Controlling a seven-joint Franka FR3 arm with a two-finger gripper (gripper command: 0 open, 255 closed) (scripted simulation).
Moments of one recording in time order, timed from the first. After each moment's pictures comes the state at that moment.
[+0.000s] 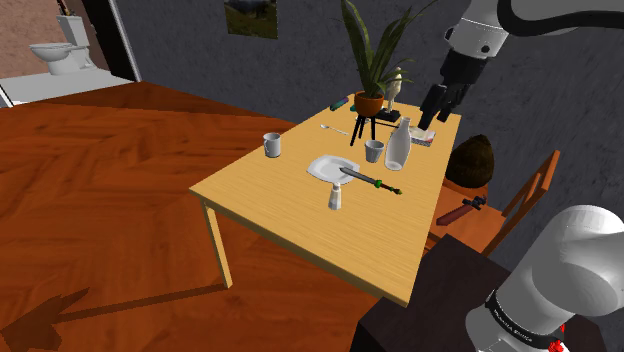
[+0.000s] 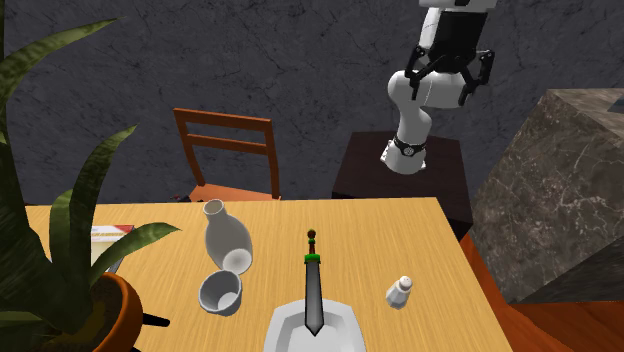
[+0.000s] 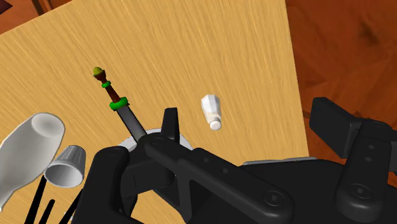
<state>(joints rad) 0.02 -0.80 -0.07 -2.34 -0.02 1.70 -0.04</state>
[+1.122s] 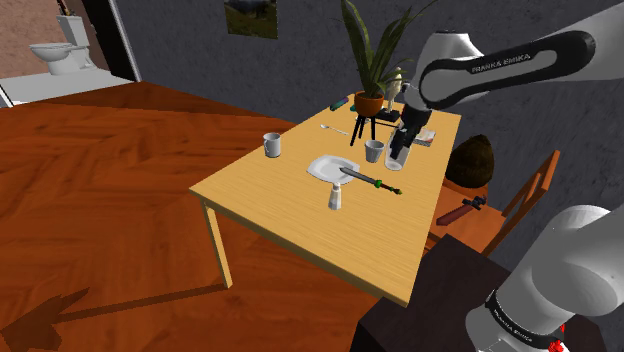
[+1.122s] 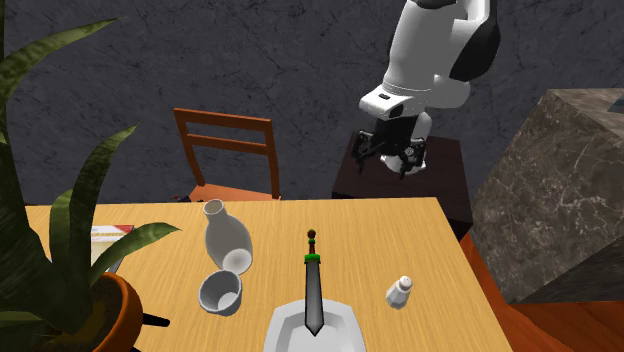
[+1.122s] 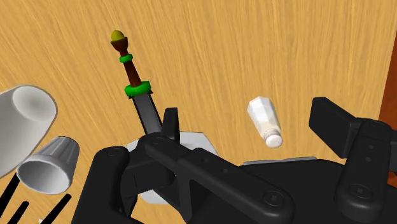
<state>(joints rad) 0.02 -0.43 -0.23 -2.44 -0.12 2.17 -0.28</state>
